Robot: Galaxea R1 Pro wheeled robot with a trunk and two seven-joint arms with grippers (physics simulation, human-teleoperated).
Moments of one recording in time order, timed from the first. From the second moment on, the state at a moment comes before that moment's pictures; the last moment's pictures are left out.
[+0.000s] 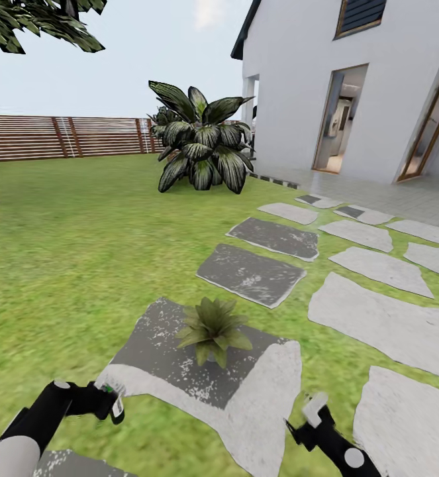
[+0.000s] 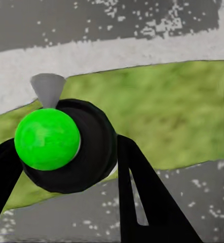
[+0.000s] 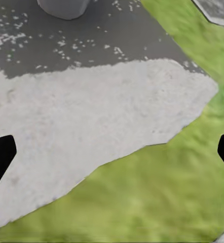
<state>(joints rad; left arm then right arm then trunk) -0.58 0.19 0.33 -0.56 -0.73 0.22 -0.79 -0.38 -0.01 -0.39 -0.52 0.81 -0.31 0.31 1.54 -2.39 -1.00</state>
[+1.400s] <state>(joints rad) -0.73 0.06 0.02 -0.57 -0.79 0.89 -0.97 -0.38 -0.05 -1.01 -0.27 0.81 -0.31 -0.11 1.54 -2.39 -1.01</state>
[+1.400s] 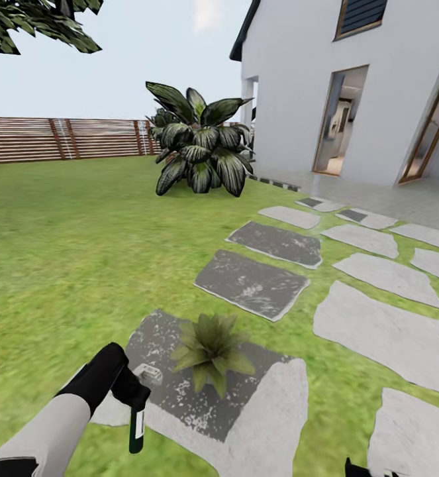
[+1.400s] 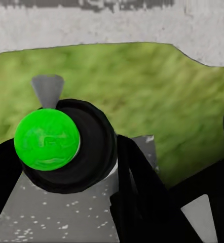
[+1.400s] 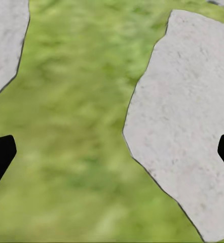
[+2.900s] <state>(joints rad) -0.76 0.10 -0.14 -0.55 -0.95 0.97 -1.27 -0.37 -0.05 -1.01 -0.28 0.81 -0.31 -0.11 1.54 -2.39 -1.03</state>
